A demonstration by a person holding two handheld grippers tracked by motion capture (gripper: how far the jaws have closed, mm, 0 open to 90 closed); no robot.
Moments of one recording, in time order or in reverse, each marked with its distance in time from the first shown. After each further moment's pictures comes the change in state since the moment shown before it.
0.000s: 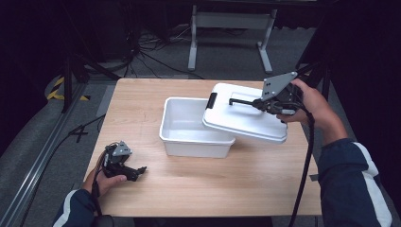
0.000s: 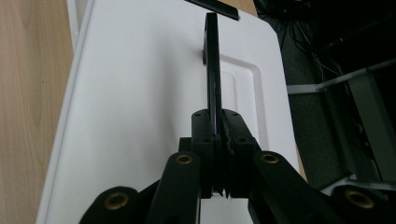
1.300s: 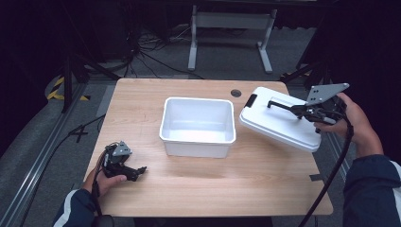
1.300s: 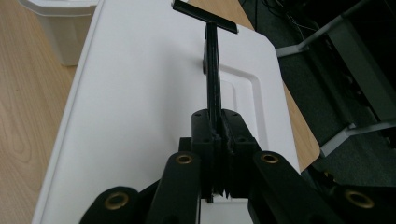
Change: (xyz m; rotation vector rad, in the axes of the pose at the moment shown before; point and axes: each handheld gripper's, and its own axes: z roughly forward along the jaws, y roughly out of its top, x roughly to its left) left arm 0.000 0.000 0.000 0.000 0.000 0.000; right arm -0.006 -0.115 -0.028 0.004 -0.080 0.209
